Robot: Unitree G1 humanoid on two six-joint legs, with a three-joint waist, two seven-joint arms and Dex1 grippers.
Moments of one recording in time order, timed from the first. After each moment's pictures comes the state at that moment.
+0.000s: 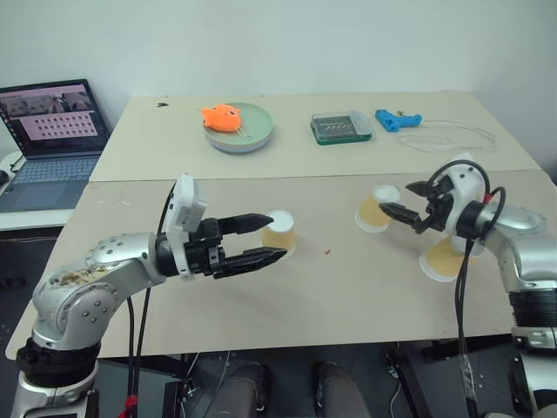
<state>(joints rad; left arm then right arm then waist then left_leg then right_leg) -0.33 0.68 0.14 -0.57 -1.02 0.84 -0.75 -0.57 -0.78 -0.08 0.22 0.32 0.45 0.81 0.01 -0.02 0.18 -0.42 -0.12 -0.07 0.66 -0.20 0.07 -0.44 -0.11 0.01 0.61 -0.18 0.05</state>
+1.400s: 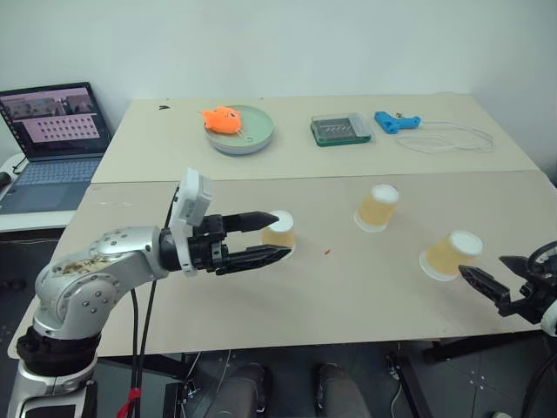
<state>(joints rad) -0.41 0.71 0.08 -0.51 -1.06 0.85 -0.76 0.24 -0.69 -0.79 -0.58 0.52 0.91 0.66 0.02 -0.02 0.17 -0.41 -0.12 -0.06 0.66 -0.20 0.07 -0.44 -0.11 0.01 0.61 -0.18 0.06</state>
